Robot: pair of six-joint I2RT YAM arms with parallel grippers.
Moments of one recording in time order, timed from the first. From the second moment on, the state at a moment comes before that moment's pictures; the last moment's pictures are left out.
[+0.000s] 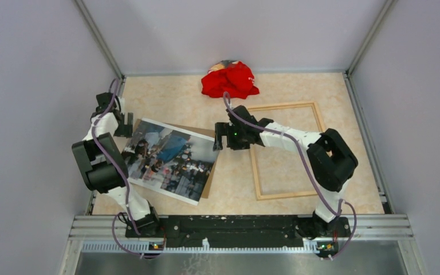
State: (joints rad) left arm 0.35 1.75 1.23 -0.50 -0.19 0.34; right arm 0.76 1.82 1.27 -0.35 -0.13 0.60
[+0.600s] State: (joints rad) left arm 0.39 1.68 1.11 -0.42 -0.19 0.53; right arm 0.80 1.86 1.25 -0.27 -0.15 0.71
